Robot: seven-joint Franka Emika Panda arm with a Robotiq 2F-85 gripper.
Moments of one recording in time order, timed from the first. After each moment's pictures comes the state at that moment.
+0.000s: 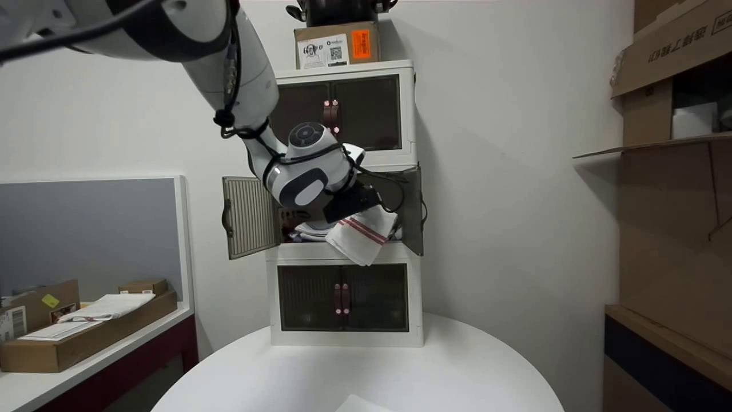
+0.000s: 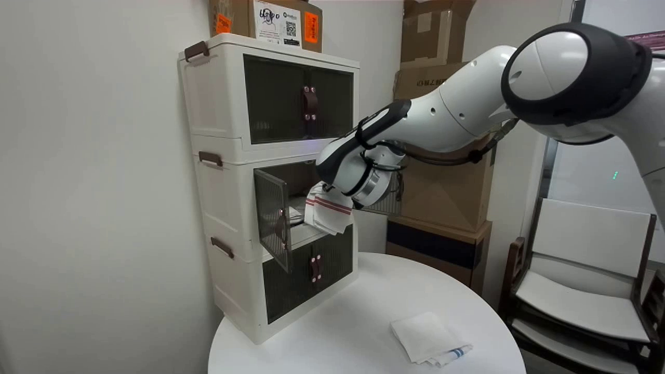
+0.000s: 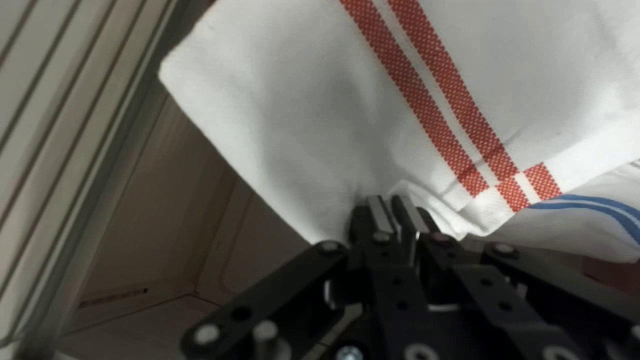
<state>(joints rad) -0.35 0.54 0.47 -1.76 0.51 3.38 -1.10</state>
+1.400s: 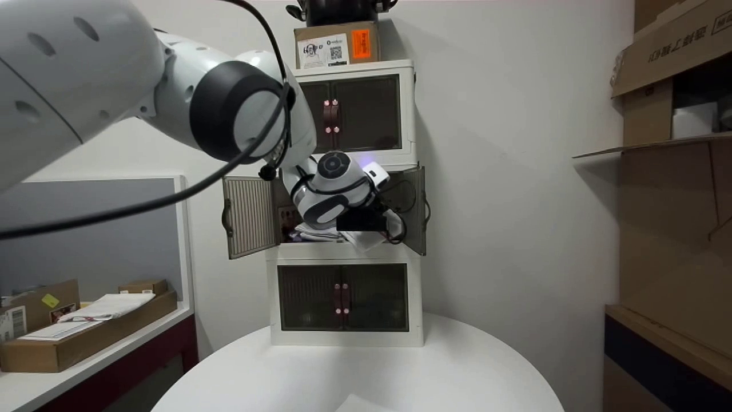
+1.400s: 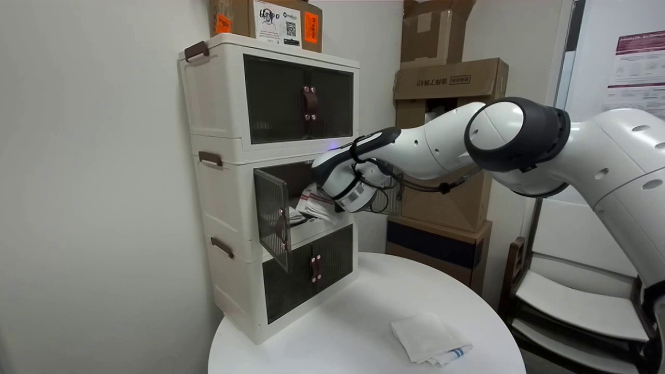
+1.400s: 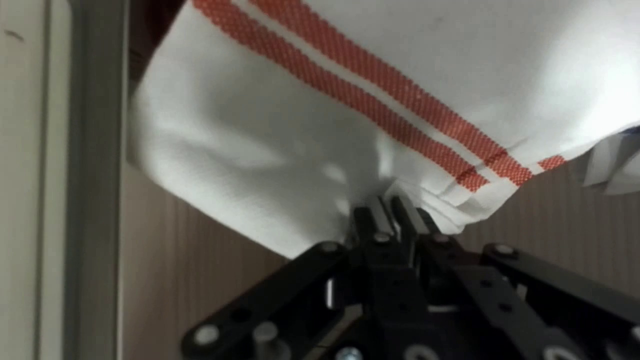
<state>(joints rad) -0.39 0.86 0.60 -1.39 0.48 3.41 -0.90</state>
